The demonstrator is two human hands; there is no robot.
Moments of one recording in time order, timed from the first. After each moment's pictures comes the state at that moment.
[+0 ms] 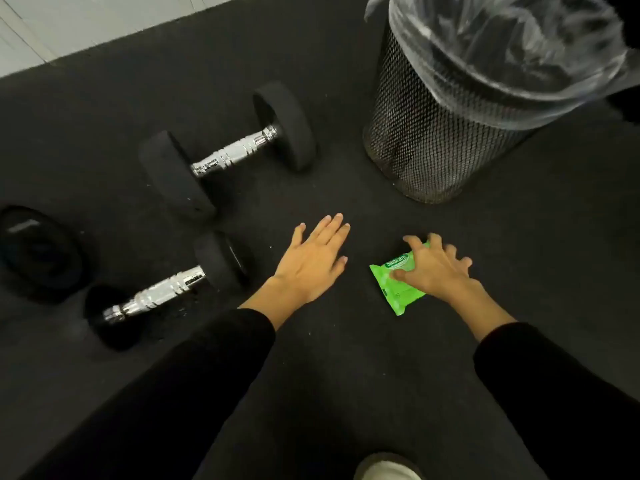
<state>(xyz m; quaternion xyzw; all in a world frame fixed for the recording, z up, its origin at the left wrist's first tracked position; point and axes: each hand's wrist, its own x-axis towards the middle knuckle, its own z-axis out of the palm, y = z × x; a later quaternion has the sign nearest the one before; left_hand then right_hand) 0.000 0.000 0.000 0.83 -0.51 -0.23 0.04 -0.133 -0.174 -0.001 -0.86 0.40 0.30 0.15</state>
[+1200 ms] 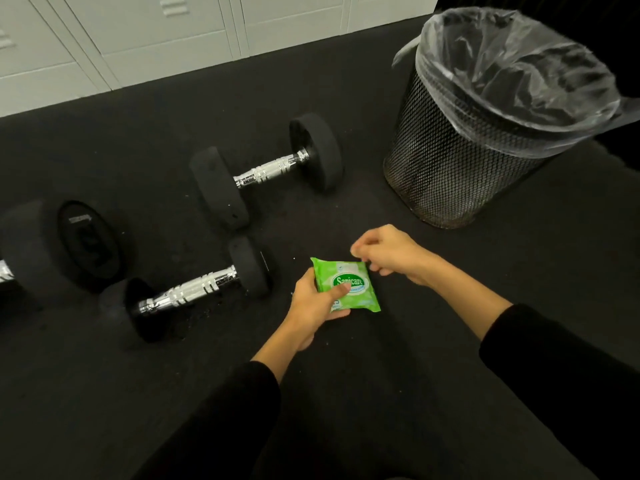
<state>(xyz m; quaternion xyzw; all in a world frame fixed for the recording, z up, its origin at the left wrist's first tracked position) -0.035 0.048 -0.014 0.64 0.06 -0.46 0.61 -0.058 -0.113 0.046 -0.80 0.34 0.19 0.45</state>
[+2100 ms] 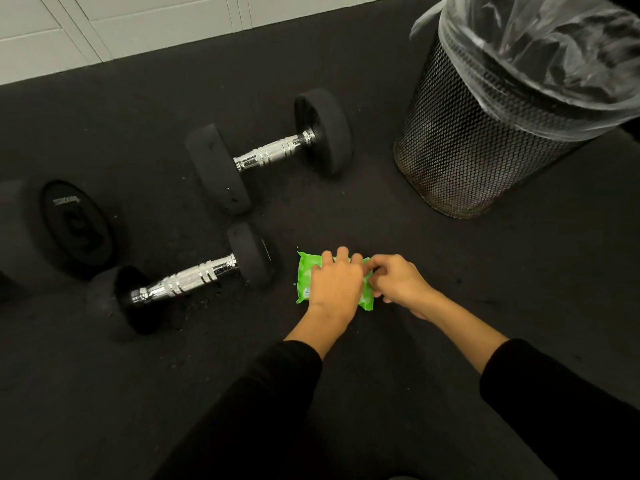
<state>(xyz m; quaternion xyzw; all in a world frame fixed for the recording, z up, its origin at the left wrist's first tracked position) -0.038 0.011 -0.031 0.91 -0.37 -0.15 0.04 -0.092 -0.099 -0.018 -0.80 0.35 0.20 0.45</state>
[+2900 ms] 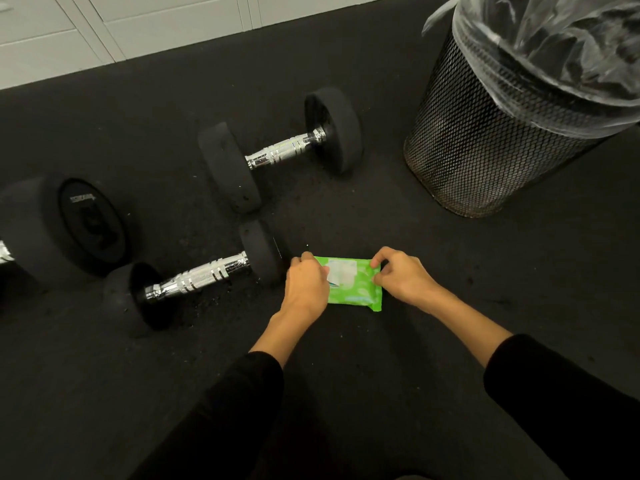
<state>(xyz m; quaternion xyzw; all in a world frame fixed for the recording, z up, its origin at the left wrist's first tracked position) -0.008 0.059 -0.034 0.90 -0.12 -0.30 0.28 -0.085 -0.101 -0.029 -0.84 0.33 0.19 0.39</state>
